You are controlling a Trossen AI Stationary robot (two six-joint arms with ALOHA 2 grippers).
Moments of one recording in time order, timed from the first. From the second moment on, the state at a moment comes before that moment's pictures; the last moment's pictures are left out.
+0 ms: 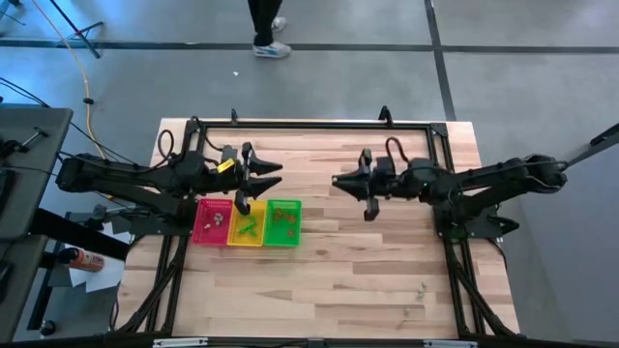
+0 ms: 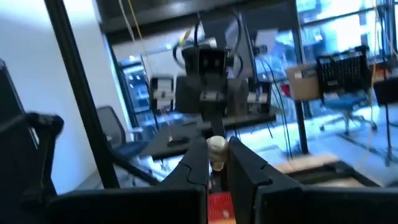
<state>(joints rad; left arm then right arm) -0.05 0.97 0.70 0.44 -0.14 -0.23 0.05 1.20 0.72 0.69 0.04 0.20</state>
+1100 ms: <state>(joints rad) -0.05 0.97 0.70 0.35 -0.10 -0.21 0.03 1.20 0.82 0.43 -0.01 0.09</state>
